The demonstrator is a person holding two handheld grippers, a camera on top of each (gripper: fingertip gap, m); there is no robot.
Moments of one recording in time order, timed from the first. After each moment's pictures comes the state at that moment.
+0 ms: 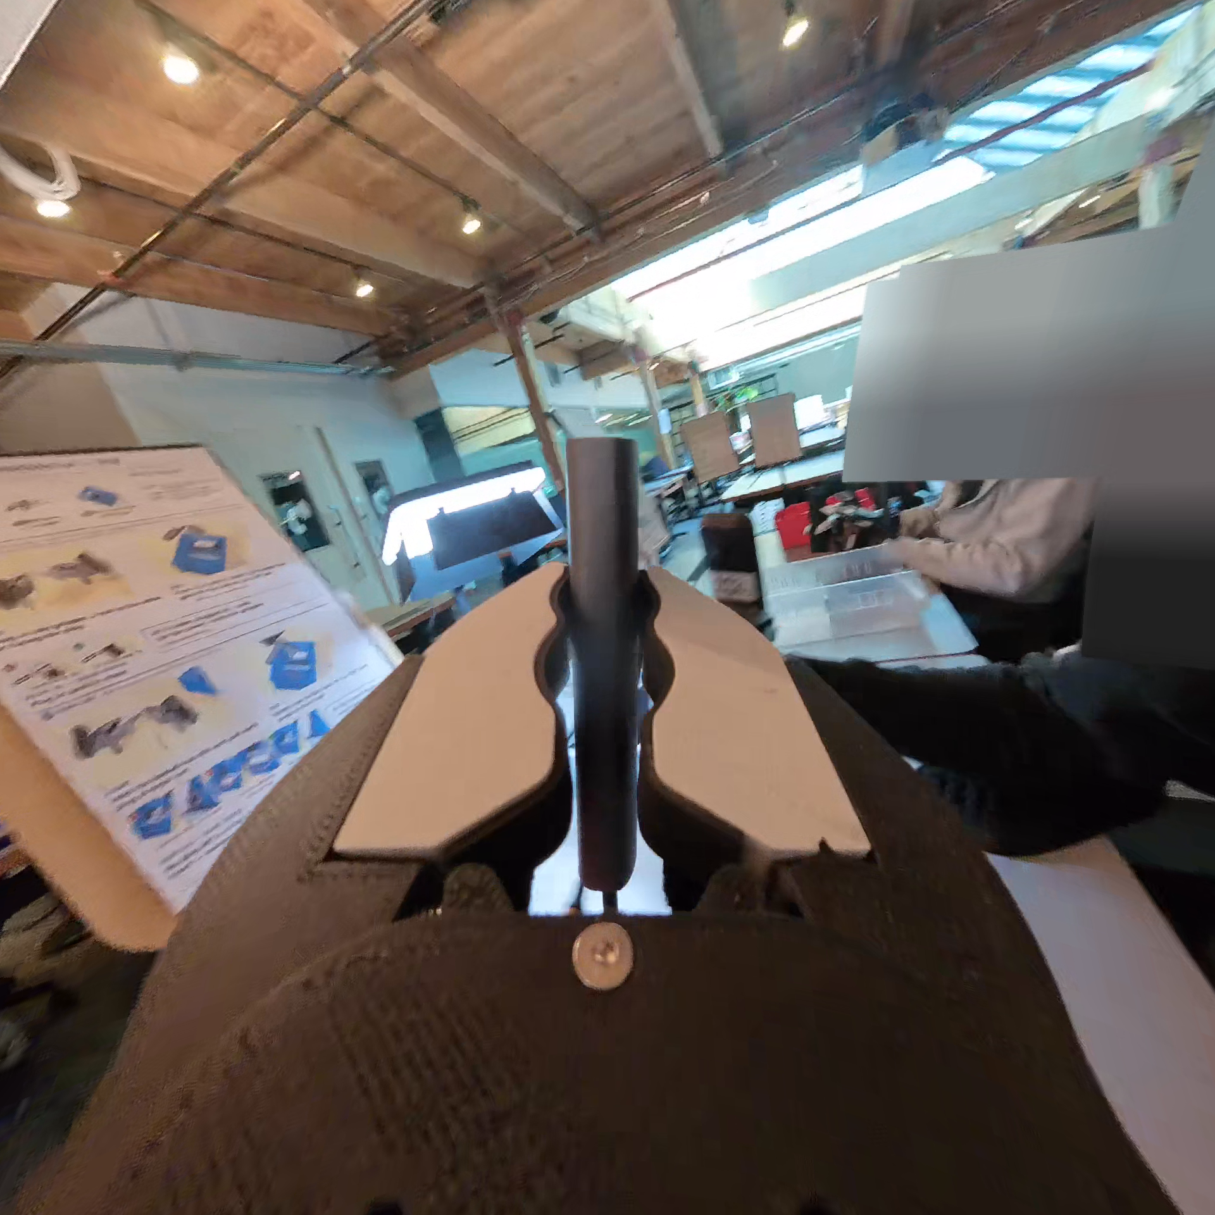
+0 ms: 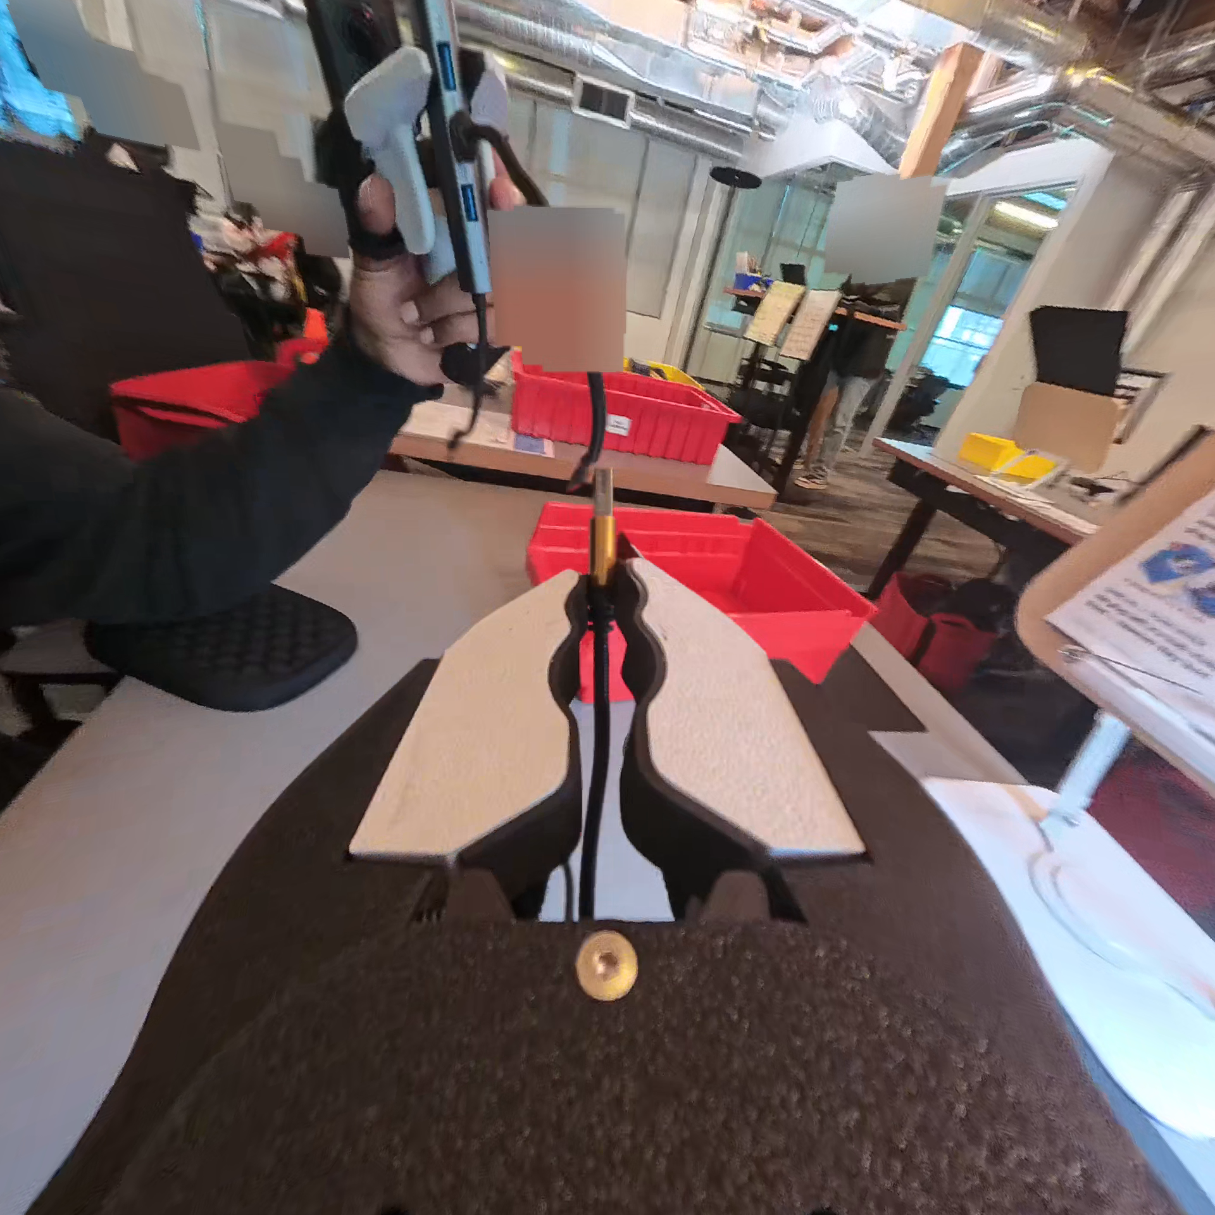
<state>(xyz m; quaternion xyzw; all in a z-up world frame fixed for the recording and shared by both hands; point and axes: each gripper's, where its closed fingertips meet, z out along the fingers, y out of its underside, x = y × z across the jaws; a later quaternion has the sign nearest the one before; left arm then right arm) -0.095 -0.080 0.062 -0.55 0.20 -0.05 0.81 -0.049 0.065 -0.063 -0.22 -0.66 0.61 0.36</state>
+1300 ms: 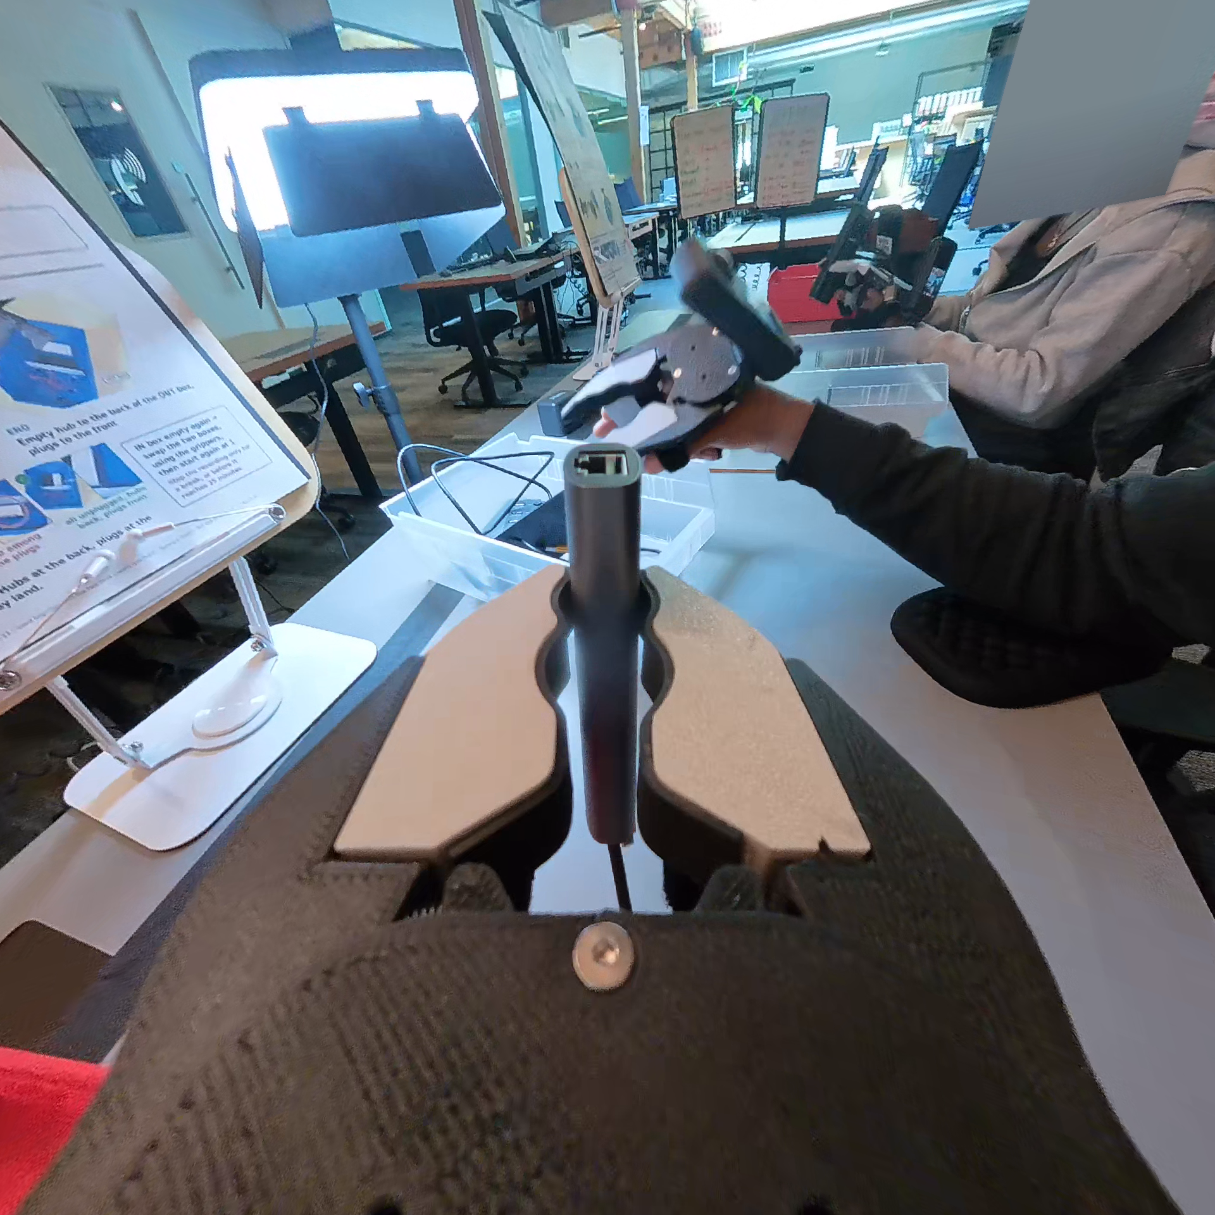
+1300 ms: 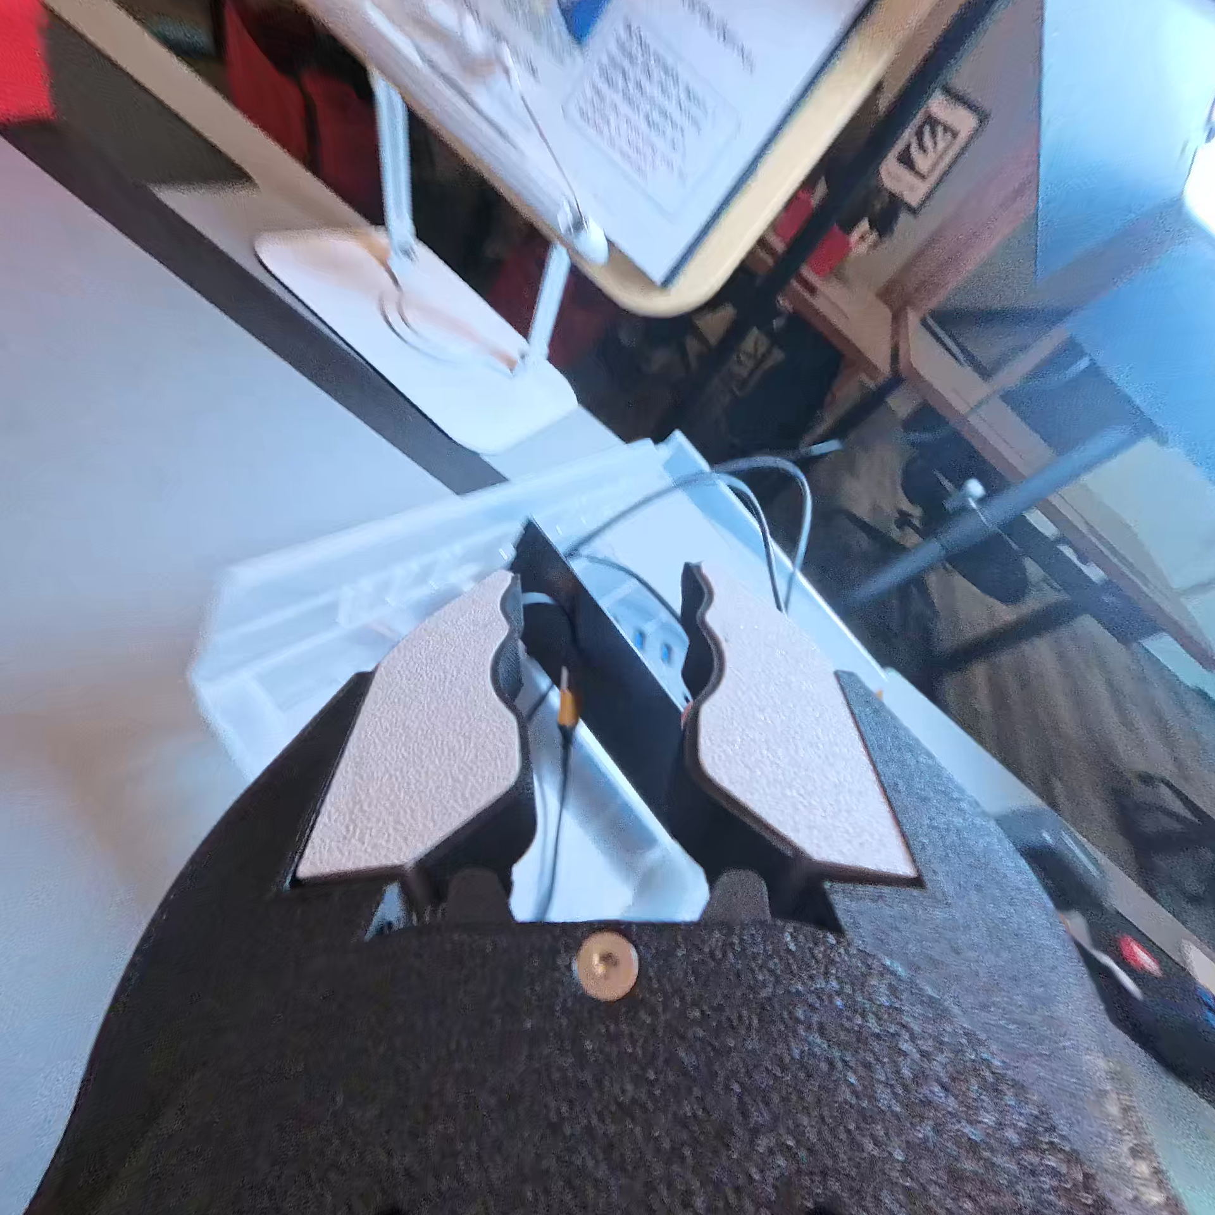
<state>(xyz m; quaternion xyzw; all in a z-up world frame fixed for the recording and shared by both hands) -0.086 0.026 -0.054 -0.72 0.18 -0.08 0.66 -0.019 0.322 -0.130 -0.53 -0.61 0.18 0.56</state>
